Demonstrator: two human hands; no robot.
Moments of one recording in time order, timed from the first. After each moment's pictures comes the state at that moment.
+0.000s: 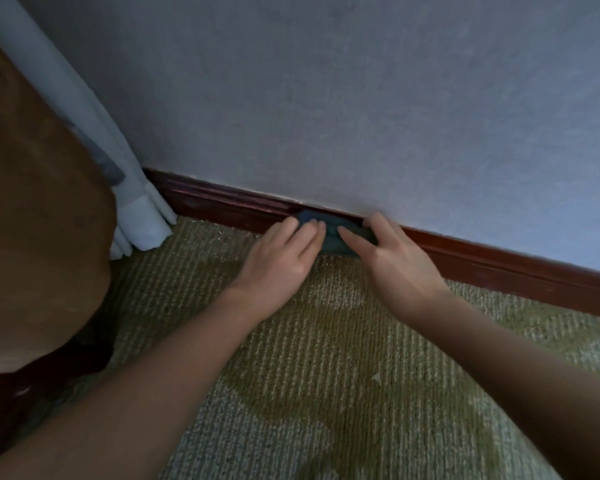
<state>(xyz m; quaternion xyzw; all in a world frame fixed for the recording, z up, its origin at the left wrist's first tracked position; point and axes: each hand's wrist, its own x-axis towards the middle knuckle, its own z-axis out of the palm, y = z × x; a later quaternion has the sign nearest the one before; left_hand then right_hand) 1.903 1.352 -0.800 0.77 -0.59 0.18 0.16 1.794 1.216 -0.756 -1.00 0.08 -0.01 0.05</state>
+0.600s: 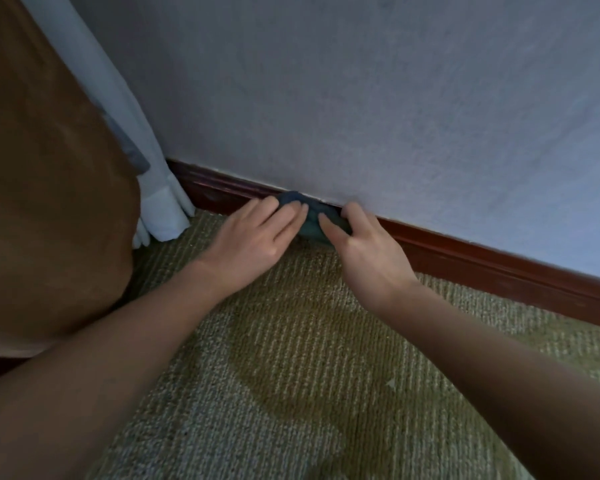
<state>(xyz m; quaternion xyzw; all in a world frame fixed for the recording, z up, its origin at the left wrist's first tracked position) 1.949 1.385 -0.796 0.74 -0.62 0.26 0.06 1.829 1.246 -0.764 -1.00 0.05 -0.01 0.07</state>
